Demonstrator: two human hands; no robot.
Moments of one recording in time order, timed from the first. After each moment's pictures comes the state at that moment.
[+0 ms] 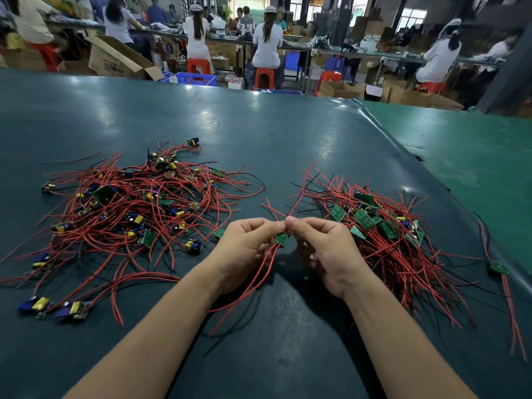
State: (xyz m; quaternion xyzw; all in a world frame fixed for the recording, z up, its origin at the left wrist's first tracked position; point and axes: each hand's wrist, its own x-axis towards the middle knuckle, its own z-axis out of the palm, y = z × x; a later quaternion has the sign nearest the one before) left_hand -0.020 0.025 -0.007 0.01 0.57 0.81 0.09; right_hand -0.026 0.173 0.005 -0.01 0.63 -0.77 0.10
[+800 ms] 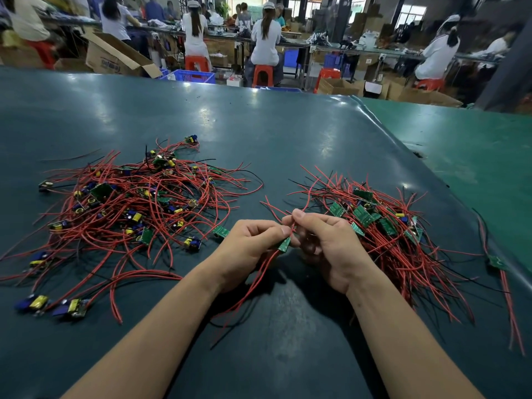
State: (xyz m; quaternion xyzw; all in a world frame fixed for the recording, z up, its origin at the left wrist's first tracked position) left_hand -0.010 0.026 -0.003 0.15 0.60 0.78 0.10; right_hand -0.032 0.181 0.002 -0.03 0.62 -0.78 0.11
